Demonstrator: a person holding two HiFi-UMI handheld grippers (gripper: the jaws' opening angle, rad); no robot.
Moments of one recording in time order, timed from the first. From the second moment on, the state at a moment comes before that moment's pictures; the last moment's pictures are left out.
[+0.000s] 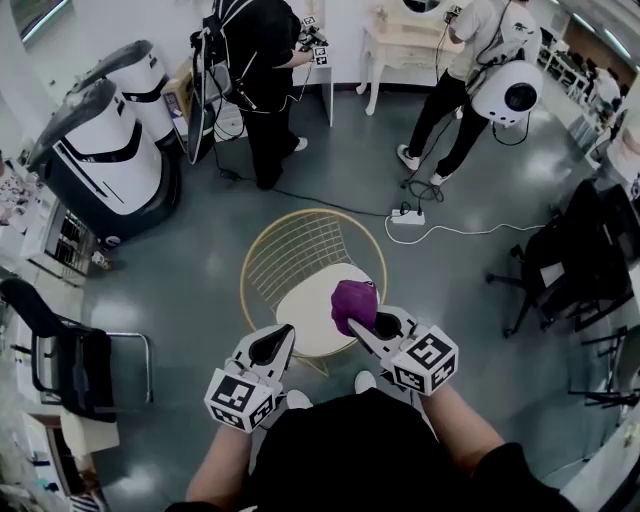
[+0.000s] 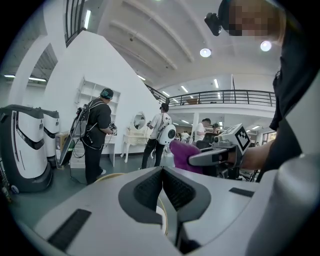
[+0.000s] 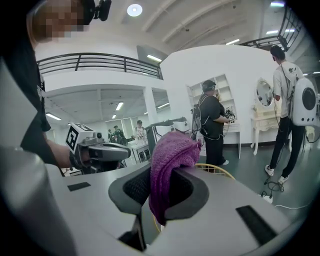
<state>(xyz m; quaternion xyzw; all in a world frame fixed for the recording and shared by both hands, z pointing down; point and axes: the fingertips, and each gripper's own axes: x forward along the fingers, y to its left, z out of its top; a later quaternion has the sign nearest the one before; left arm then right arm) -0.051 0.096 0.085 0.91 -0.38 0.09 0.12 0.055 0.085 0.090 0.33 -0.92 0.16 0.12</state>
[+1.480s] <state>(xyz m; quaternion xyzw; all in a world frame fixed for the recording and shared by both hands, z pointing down) -0.043 0.126 0.100 0.91 -0.37 0.11 0.13 0.032 0.121 0.107 0.29 -0.93 0.17 0.15</state>
